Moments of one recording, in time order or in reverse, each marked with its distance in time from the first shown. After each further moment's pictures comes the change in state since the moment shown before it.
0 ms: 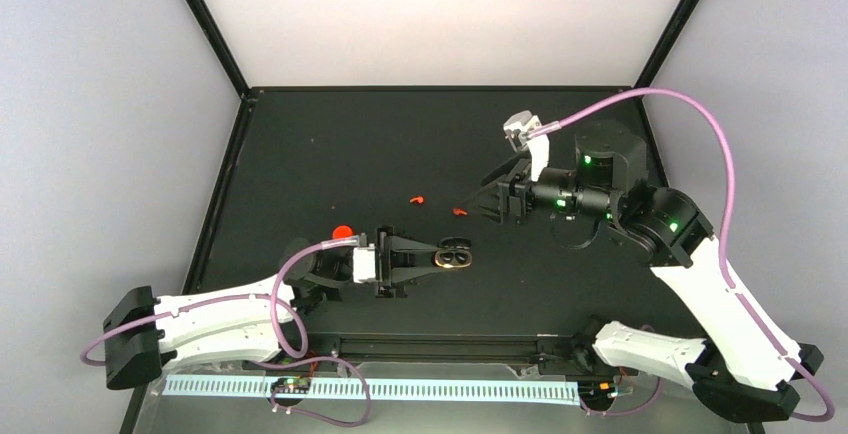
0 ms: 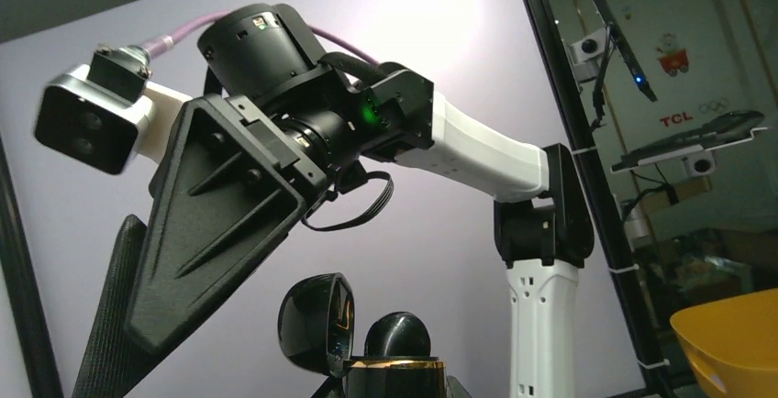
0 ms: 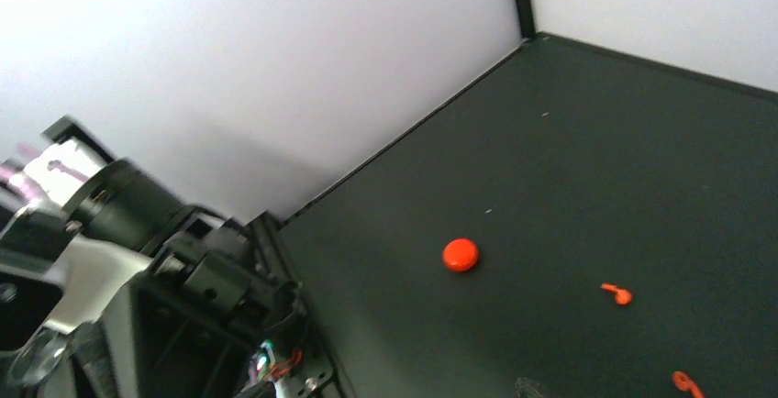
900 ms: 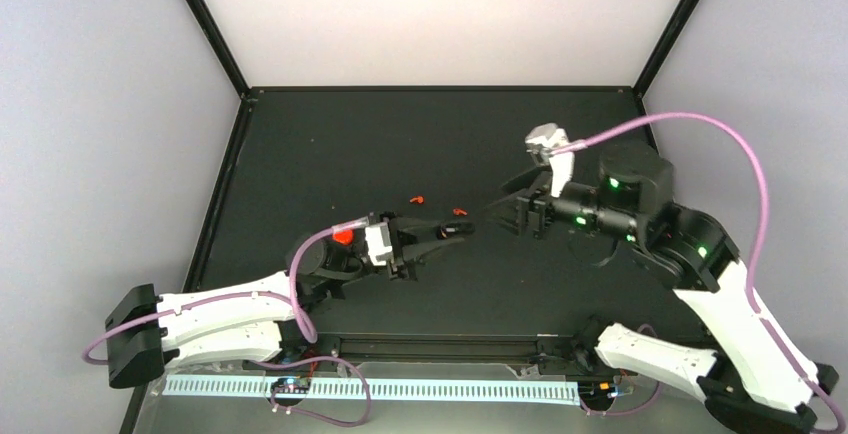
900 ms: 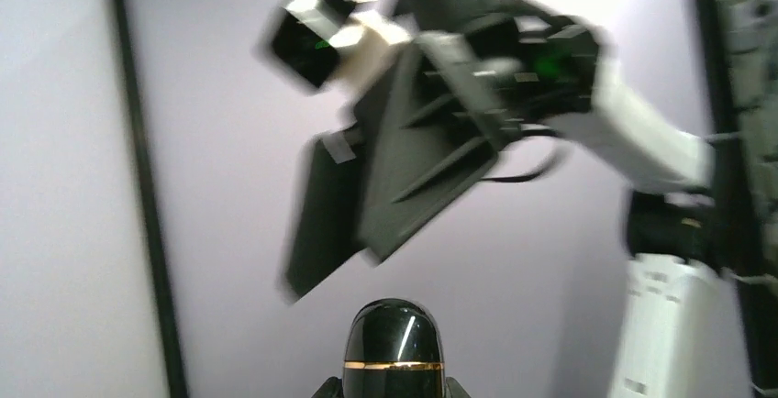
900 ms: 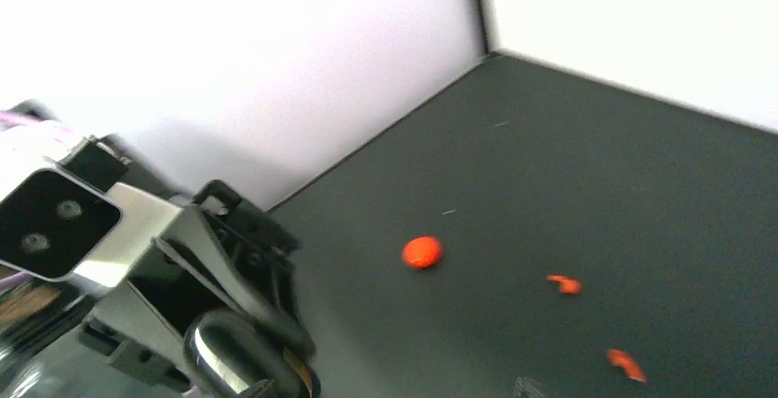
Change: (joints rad) left arm 0.004 0.036 0.034 -0.065 -0.149 0.027; right arm 0.025 -0.057 -0.010 -0.080 -0.046 -0.067
